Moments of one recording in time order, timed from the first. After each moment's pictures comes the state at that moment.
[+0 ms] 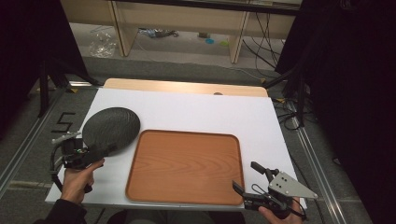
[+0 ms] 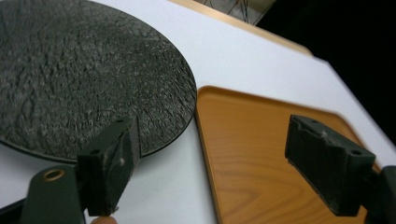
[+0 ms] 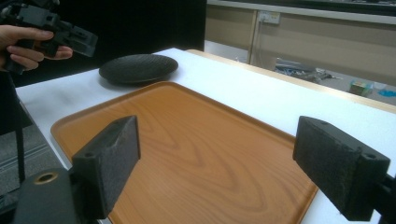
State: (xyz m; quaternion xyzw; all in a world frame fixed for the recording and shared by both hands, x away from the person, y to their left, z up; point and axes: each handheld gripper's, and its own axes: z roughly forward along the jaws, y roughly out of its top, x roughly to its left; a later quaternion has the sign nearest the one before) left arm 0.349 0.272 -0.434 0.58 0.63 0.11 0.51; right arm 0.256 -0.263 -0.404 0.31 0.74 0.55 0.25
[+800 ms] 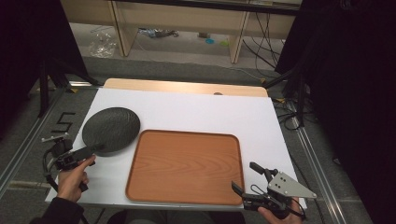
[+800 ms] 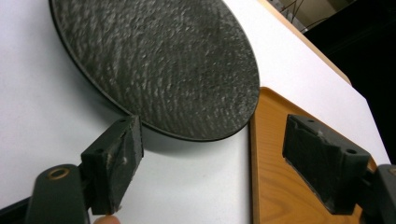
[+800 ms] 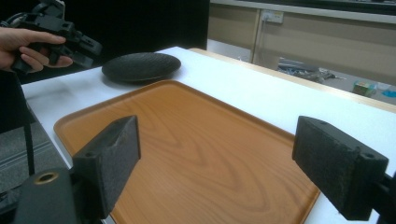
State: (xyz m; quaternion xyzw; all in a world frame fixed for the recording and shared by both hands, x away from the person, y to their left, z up) left arm 0.358 0.300 -0.458 0.49 0.73 0.05 0.47; right arm 0.257 -0.261 -0.405 0.31 0.73 0.55 0.25
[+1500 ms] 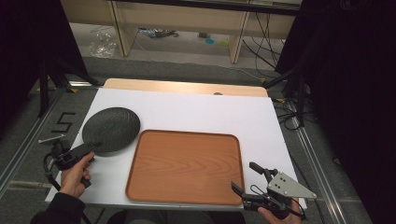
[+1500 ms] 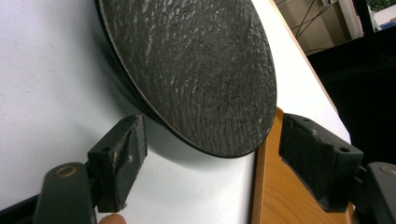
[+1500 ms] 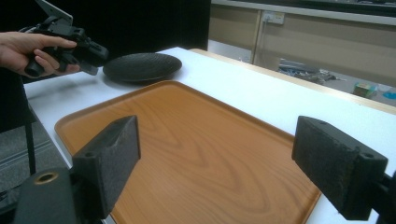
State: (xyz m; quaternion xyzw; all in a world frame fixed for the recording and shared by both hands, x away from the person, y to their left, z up) left arm 0.370 0.315 -0.480 0.41 0.78 0.00 0.48; right arm 0.256 -0.261 -0.405 0.31 0.74 0.55 0.24
